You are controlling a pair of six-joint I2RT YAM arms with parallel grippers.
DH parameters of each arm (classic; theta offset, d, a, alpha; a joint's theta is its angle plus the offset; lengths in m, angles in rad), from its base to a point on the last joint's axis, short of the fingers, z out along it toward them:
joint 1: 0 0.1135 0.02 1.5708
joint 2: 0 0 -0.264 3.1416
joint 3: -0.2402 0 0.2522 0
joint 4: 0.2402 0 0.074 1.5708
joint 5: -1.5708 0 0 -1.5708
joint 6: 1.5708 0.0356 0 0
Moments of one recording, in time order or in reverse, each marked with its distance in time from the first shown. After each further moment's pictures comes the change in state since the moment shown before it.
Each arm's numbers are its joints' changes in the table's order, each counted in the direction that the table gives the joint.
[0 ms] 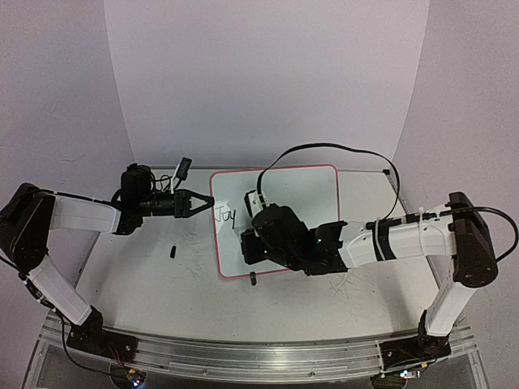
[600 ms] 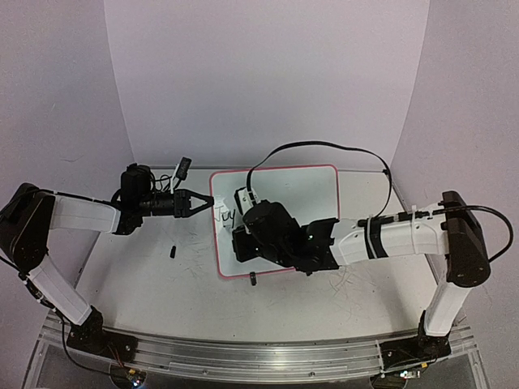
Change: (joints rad) left arm 0.000 0.000 0.000 0.000 0.002 0.000; right arm 0.006 -0.048 -0.077 0.010 0.012 -0.036
